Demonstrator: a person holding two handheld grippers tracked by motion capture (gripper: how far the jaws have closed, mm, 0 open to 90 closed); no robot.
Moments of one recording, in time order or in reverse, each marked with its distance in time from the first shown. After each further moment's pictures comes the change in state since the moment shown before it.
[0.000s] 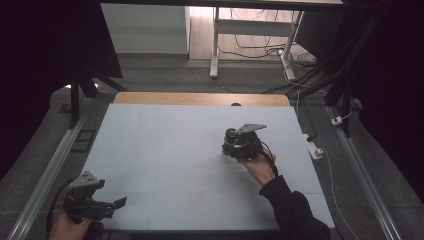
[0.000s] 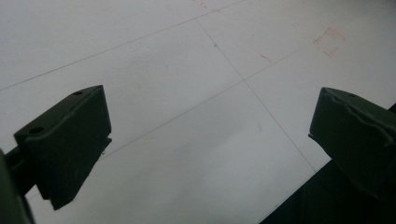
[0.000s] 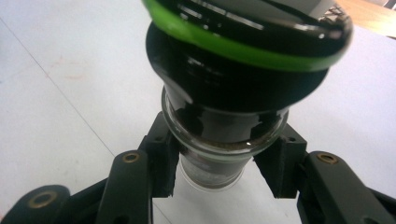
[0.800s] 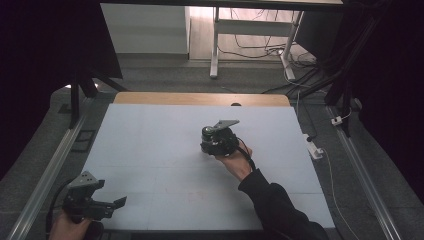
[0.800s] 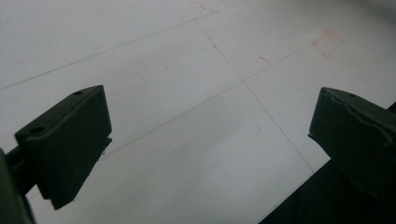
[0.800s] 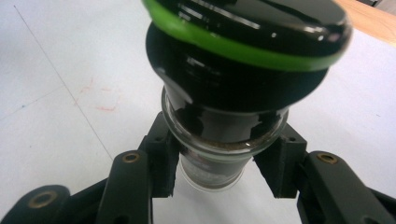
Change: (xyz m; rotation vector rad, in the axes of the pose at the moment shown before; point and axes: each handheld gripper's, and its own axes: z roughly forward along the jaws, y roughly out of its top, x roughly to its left) left arm 0.001 0.000 -0.001 -0.006 -0.007 -0.005; right arm 0.040 0.033 0.047 0.021 0.059 -0.077
